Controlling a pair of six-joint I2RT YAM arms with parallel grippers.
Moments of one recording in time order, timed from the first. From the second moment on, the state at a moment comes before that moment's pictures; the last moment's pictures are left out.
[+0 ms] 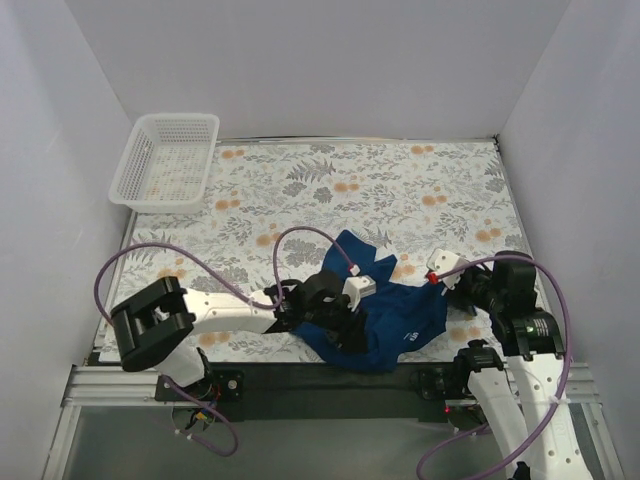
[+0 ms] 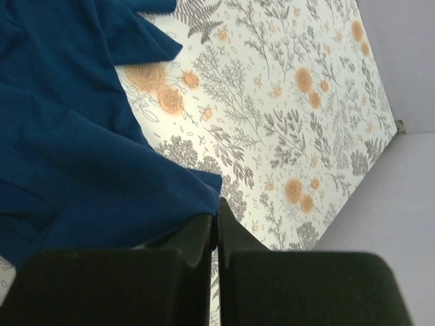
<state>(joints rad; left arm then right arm) -1.13 1.54 0.74 0.15 0.44 -0.47 0.11 0.50 0.70 -0.82 -0.39 -0.95</state>
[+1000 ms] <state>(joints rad) -1.13 1.21 0.61 -0.19 0.09 -0.46 0.02 0.82 0.77 -0.61 -0.35 -0.71</state>
